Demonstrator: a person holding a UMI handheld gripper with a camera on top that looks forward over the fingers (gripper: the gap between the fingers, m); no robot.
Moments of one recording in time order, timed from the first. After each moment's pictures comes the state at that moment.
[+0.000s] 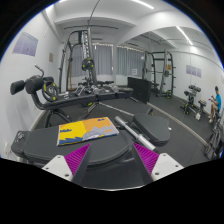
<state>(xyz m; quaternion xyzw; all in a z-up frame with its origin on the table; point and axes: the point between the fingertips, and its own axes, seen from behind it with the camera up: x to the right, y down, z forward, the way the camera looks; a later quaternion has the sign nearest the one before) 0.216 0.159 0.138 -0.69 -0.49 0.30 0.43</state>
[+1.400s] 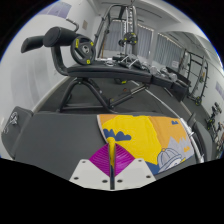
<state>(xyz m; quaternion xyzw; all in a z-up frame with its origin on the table) -0.078 -0.062 -0.028 -0.62 -0.66 0.25 0.34</state>
